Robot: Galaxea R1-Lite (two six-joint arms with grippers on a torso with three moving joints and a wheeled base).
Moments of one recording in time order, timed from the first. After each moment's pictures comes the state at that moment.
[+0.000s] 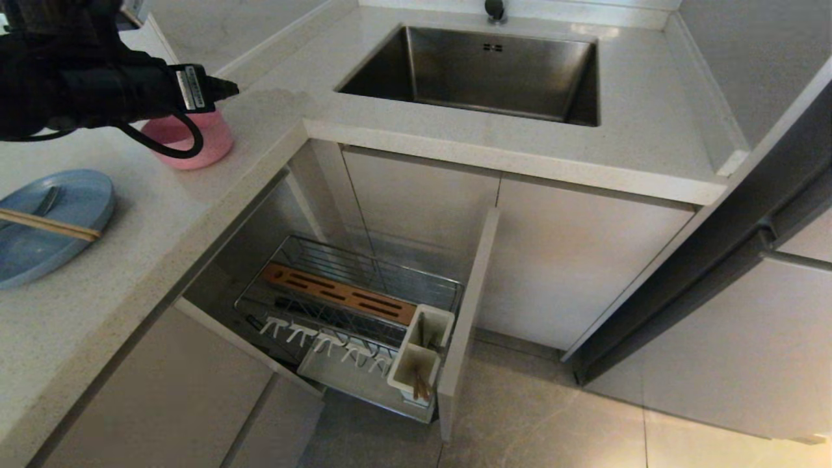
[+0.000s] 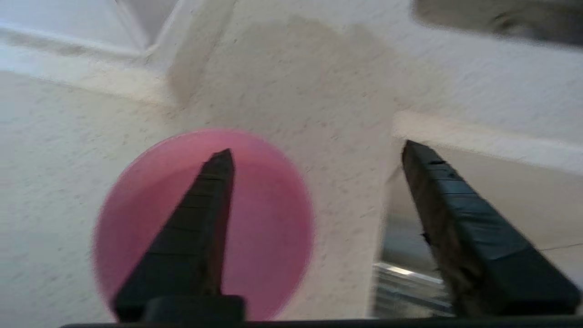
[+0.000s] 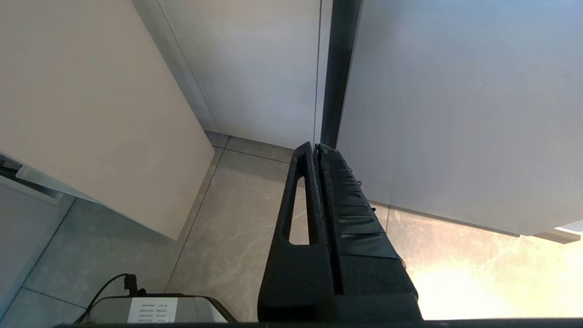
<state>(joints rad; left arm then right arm) 0.01 1.85 -1.91 0.11 -0.05 0.06 0.00 0.00 0.00 0.00 0.00 0.03</state>
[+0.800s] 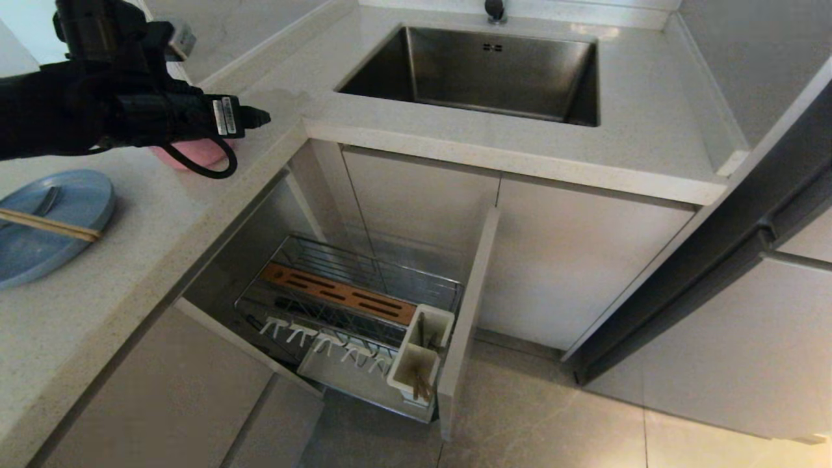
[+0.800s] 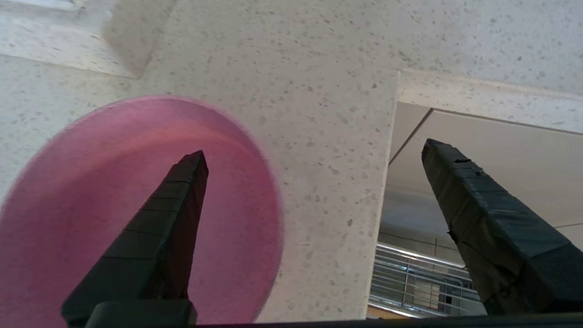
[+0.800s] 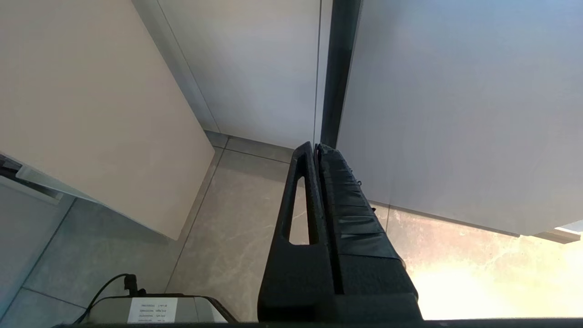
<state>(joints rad) -0.03 1.91 -1.91 0.11 0.01 0.10 0.00 0.00 0.00 0.00 0.00 0.03</state>
